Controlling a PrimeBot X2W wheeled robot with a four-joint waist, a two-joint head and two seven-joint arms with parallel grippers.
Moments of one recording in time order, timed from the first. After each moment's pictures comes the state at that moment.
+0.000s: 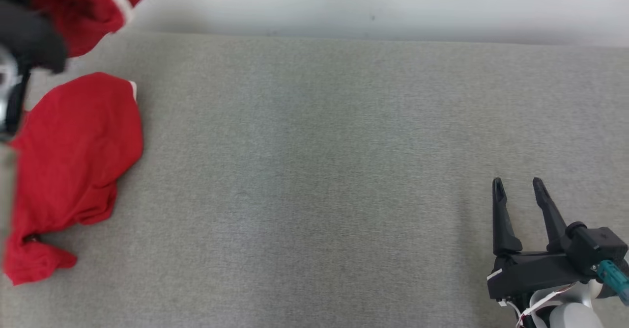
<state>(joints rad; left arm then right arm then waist) -1.04 0.47 -0.24 0.51 -0.31 -0.12 -0.11 -0.14 -0.05 -0.08 0.13 0.14 0.13 -0.13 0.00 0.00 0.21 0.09</state>
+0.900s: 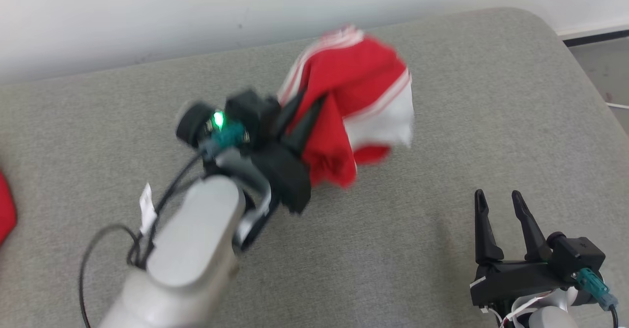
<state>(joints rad) -0.80 0.10 -0.58 0.44 -0.39 -0.11 -0.10 -0.17 -0.05 -0.01 0.28 0.24 0.13 -0.24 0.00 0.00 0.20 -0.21</state>
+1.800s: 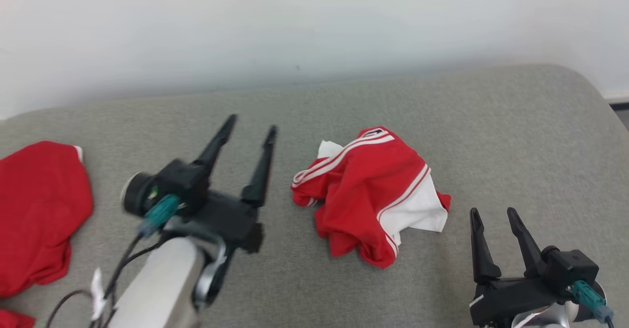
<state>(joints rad) -0.56 0.19 -0.48 0.33 -0.41 0.03 -0.26 -0.10 -0.05 -0.01 0.21 0.19 0.13 -0.17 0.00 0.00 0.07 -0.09</state>
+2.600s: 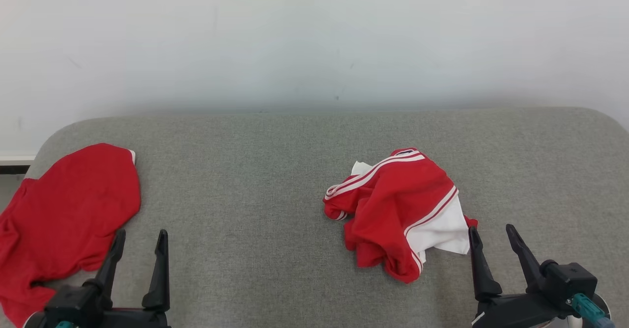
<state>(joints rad) -0.06 0.34 -0.22 0.07 -0.43 0.10 -0.26 -0.02 -0.05 0.00 0.14 0.17 0.13 -0.11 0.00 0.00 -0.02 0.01</state>
